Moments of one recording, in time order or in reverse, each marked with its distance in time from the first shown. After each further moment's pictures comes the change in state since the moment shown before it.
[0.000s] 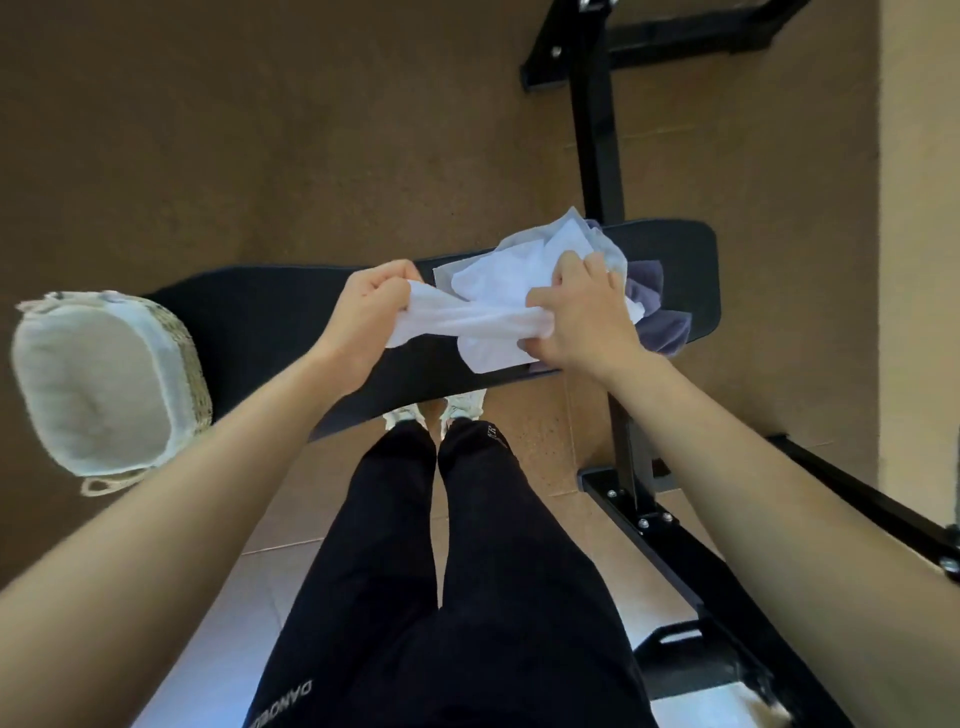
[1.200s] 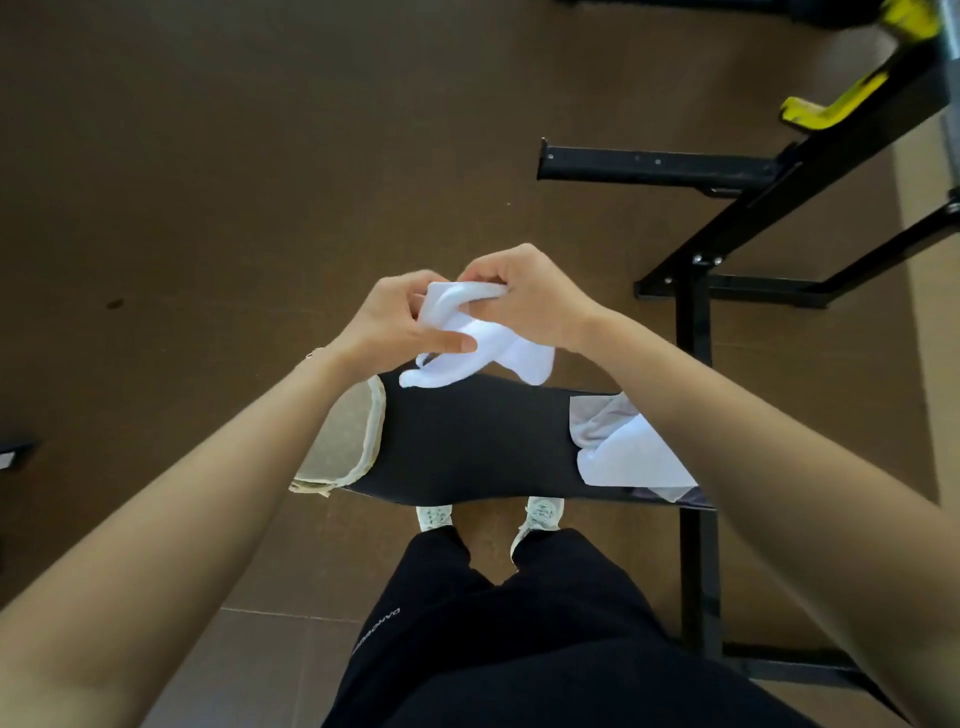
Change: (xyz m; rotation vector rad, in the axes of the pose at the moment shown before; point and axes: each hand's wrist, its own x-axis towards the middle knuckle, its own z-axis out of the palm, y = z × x) left_hand -0.178 0.093 -0.252 0.213 0.168 0.295; right_hand 0.002 -0.324 -0.223 0.630 0.027 -0.523
